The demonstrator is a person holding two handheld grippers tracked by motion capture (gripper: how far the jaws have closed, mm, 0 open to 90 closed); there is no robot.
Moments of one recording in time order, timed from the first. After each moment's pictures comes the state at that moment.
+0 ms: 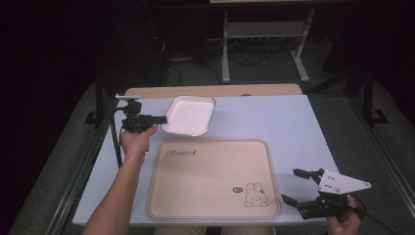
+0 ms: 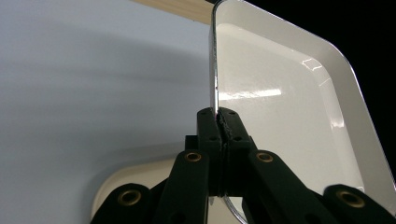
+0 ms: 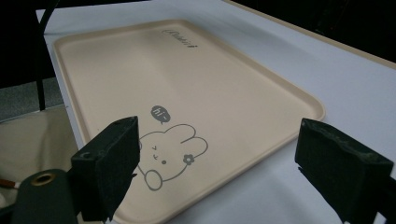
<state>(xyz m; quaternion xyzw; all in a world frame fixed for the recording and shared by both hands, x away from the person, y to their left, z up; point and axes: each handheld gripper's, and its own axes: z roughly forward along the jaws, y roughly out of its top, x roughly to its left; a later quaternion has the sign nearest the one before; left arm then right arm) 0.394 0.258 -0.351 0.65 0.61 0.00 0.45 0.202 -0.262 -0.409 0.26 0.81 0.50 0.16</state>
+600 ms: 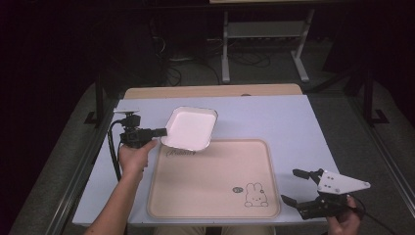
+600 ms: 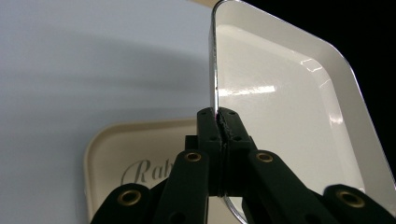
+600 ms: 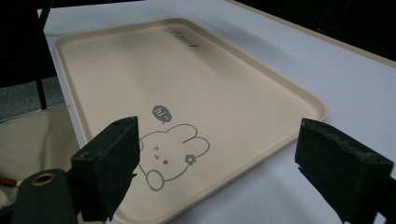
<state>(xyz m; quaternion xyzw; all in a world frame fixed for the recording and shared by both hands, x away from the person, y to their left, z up) 0.353 0.251 -0.361 0.66 0.60 0.00 0.45 0.202 -0.261 -0.409 0.26 0.81 0.50 0.16</state>
